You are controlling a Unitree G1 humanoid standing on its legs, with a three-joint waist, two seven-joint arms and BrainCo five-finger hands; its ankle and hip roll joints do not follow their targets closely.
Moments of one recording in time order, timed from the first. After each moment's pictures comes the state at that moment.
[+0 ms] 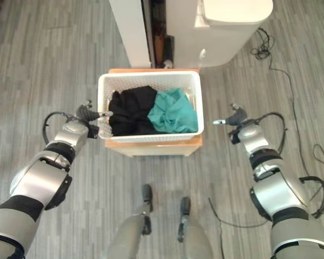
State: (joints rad) left arm -1.14 0.47 -0.45 1.37 -0.36 0.03 0.15; right arm -1.01 -0.56 0.55 1.13 0.29 0.09 -0.04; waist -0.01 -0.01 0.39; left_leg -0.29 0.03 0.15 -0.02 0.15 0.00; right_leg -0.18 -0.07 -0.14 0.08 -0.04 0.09
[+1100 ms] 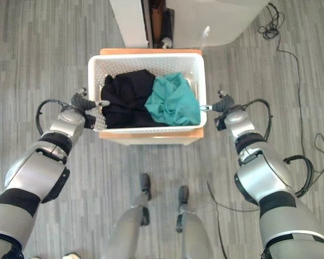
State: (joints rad) left arm -1.23 0.47 -0.54 1.41 -0.39 0.03 0.17; right arm -1.23 -0.48 0.66 1.28 0.42 0.08 -0.04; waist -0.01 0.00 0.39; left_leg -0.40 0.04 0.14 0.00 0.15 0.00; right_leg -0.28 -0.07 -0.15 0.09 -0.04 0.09
